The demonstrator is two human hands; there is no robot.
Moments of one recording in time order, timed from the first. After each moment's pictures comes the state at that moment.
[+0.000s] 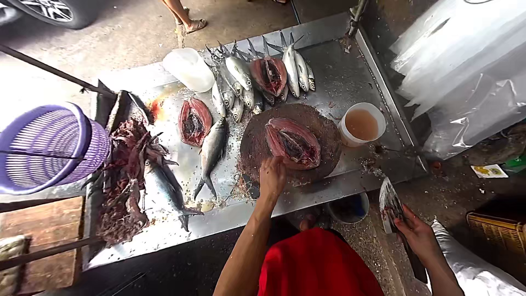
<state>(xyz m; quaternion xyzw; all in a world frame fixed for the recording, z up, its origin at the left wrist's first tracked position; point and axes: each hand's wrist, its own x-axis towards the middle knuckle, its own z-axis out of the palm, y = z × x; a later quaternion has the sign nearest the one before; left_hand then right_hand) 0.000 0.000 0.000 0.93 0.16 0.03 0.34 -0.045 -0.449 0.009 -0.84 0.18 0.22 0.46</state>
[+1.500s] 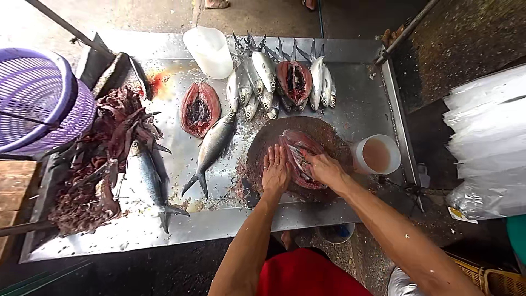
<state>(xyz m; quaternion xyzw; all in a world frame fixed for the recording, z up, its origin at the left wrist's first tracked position) 0.043 0.028 -0.087 0.97 0.20 -0.04 0.14 0.158 -0.109 0.036 -0.88 -0.32 0.35 0.00</state>
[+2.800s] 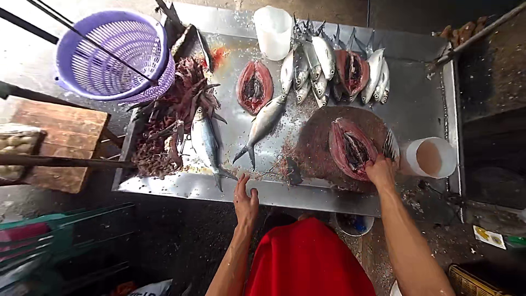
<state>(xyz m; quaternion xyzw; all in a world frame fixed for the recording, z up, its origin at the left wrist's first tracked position) -0.230 0.151 -0.046 0.80 0.44 0.15 0.38 0.120 -0.126 -0.005 -0.97 -0.03 0.23 0.06</state>
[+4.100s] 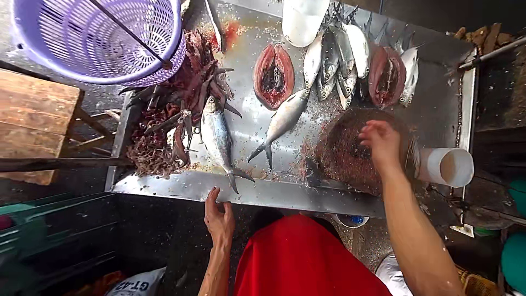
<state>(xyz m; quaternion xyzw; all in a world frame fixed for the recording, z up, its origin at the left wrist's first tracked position) -0.338 0.246 -0.048 0.74 0.53 0.16 0.38 0.100 0.043 0.044 -0.86 -0.07 0.24 0.45</state>
